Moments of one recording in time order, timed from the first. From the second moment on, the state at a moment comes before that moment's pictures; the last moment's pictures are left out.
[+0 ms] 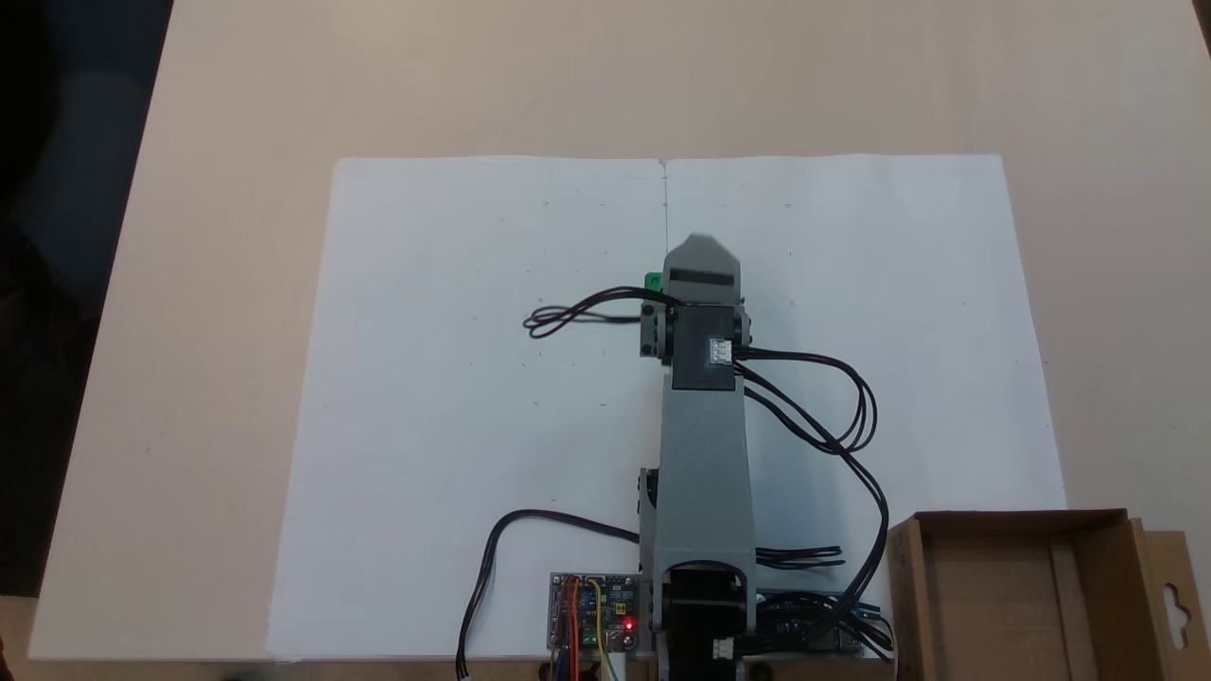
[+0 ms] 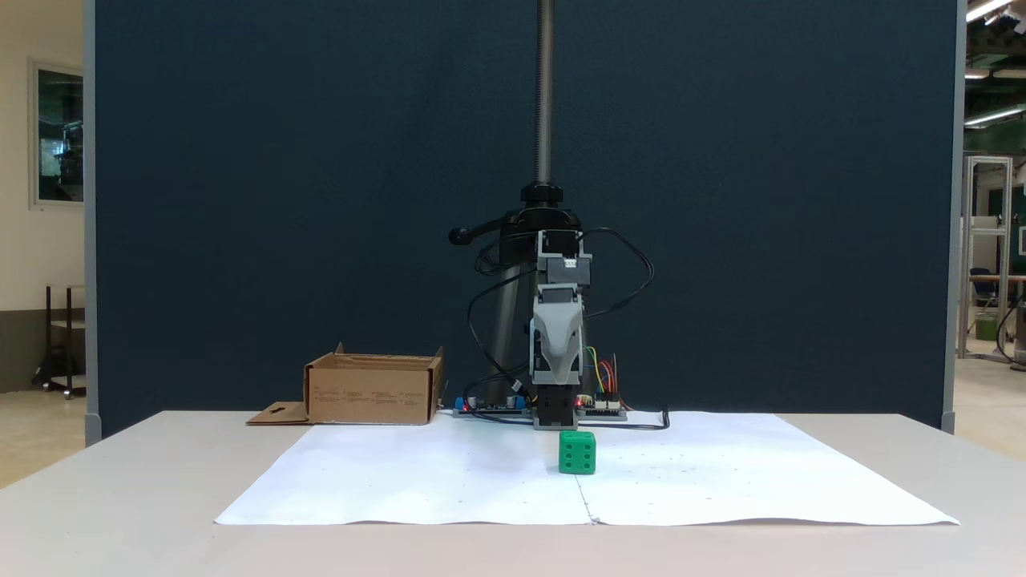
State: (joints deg) arm 0.0 128.9 124.8 40.9 5.4
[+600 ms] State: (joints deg) arm -4.9 111.5 107.8 57.5 6.6
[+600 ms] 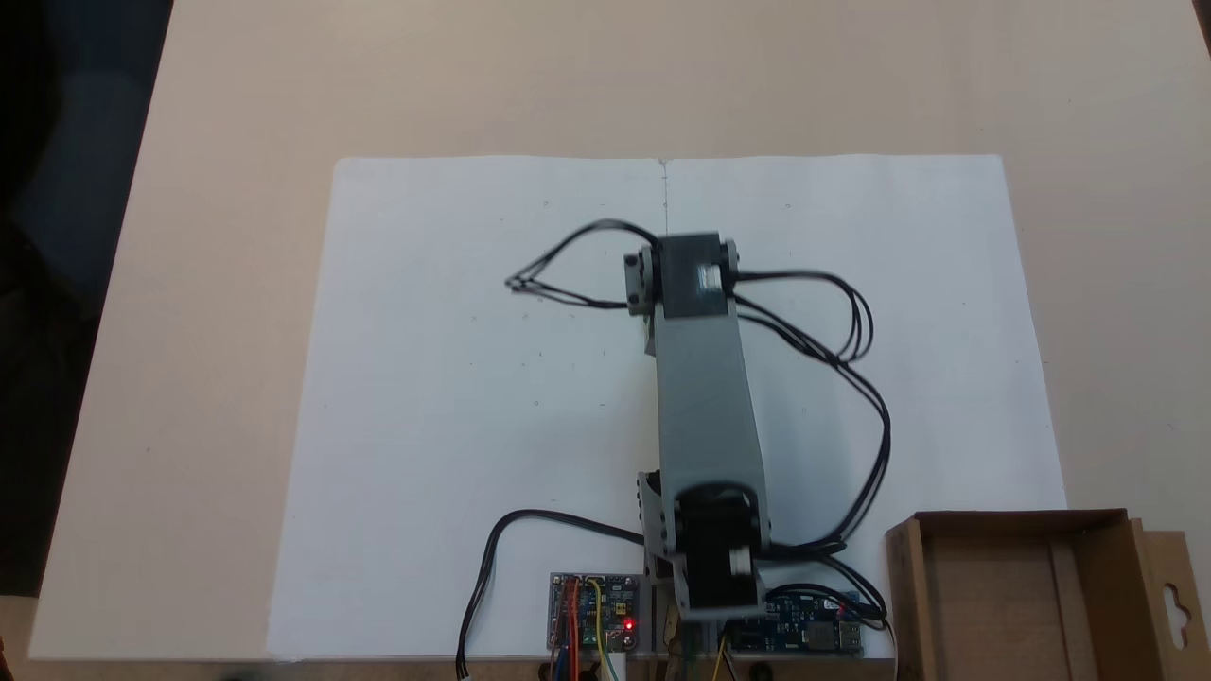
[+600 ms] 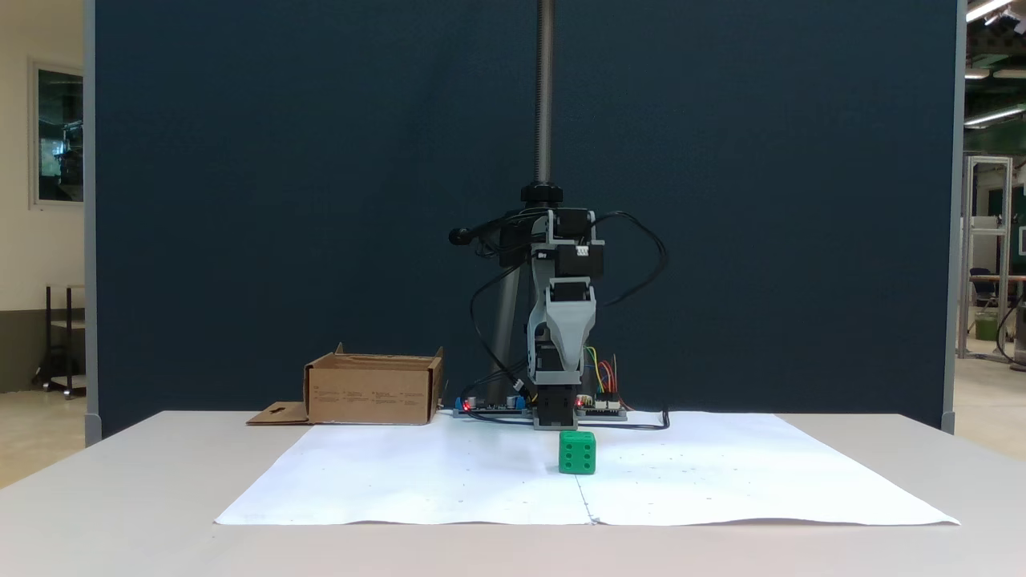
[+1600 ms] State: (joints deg) arm -4.0 97.3 101.1 57.0 14.7
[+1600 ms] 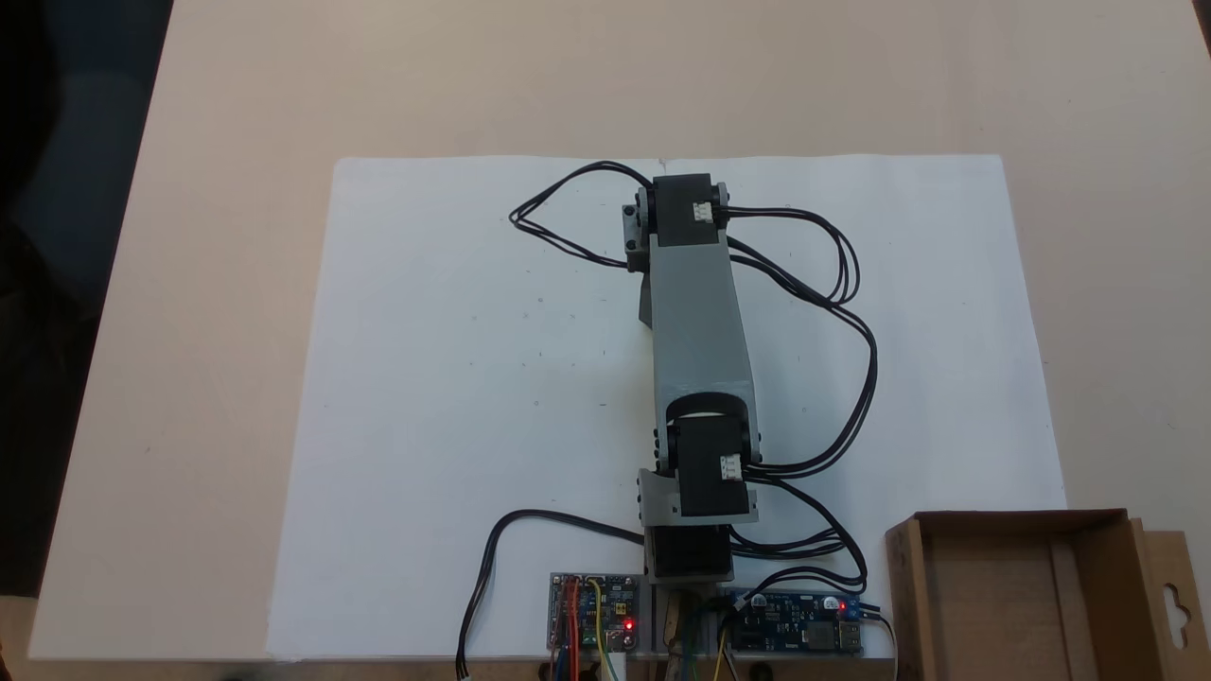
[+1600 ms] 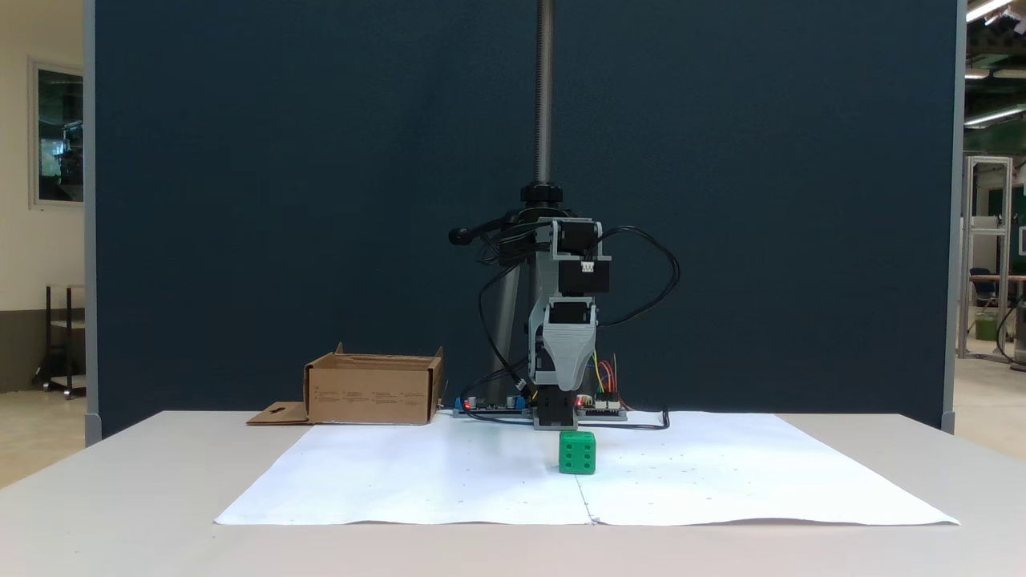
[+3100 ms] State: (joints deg) arm -5.9 90.2 101.1 49.7 15.9
